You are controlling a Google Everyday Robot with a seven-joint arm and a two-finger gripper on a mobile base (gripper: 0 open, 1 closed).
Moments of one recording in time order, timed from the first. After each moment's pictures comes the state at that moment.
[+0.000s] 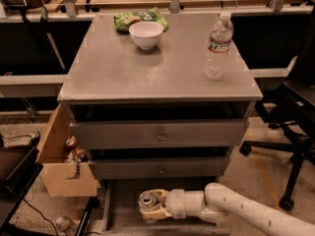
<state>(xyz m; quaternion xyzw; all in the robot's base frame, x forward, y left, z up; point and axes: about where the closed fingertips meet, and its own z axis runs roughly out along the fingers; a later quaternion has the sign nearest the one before) 0.441 0.032 0.426 -0.47 0.64 0.45 0.41</state>
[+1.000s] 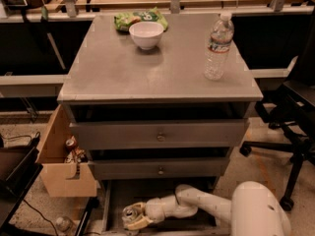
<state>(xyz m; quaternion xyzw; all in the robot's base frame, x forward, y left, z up) 0.436 0.112 0.275 -0.52 0.56 0.56 0.33</state>
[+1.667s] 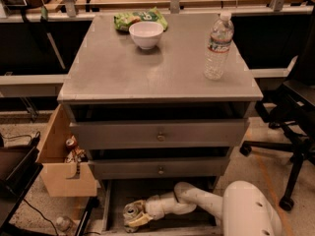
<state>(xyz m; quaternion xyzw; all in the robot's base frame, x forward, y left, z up) 0.455 0.114 0.250 -0.53 0.55 0.55 0.33</state>
